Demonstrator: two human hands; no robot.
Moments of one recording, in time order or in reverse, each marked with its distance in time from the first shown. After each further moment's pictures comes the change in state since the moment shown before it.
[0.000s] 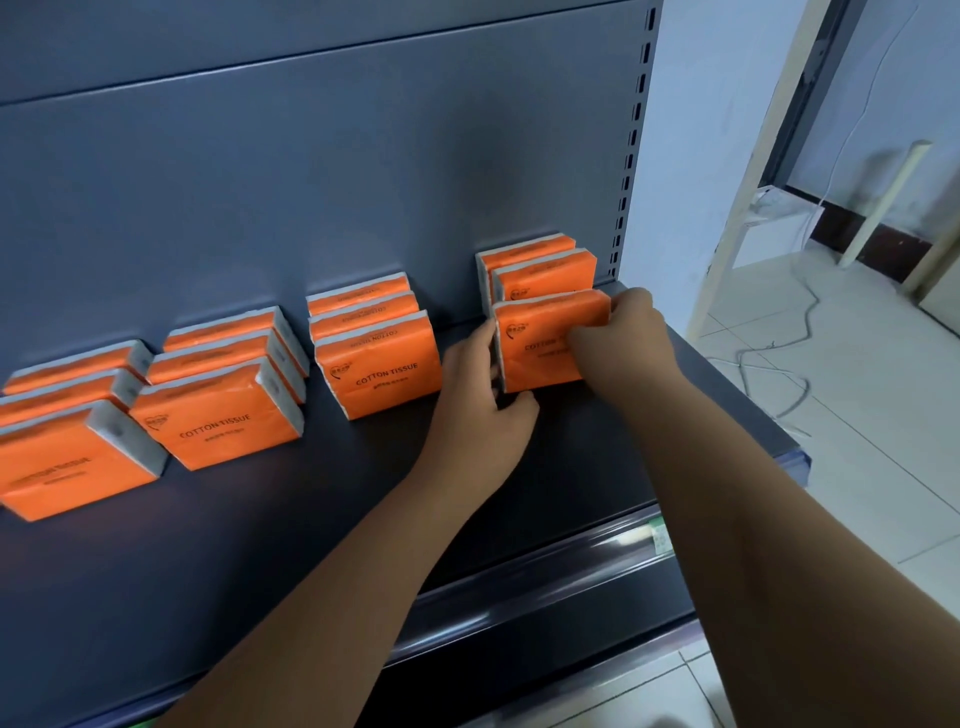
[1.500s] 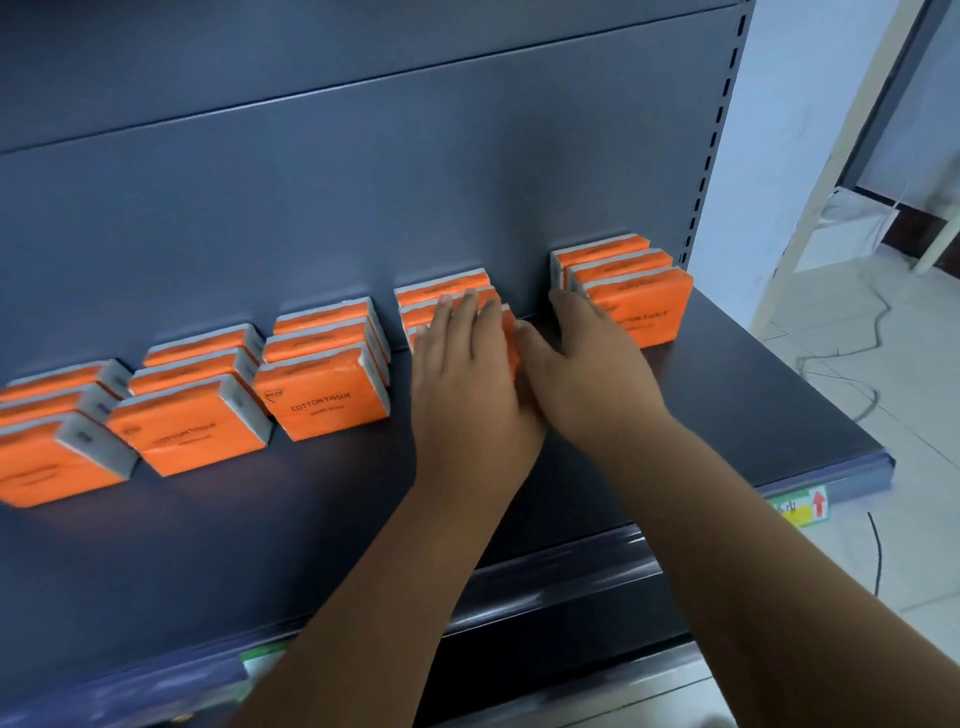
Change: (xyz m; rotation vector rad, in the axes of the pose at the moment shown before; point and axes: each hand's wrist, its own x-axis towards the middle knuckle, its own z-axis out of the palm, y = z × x) left_hand -0.030 0.015 -0.068 0.741 0.416 0.280; right_hand -0.090 -0.055 0.048 -0.148 -0.160 -0.371
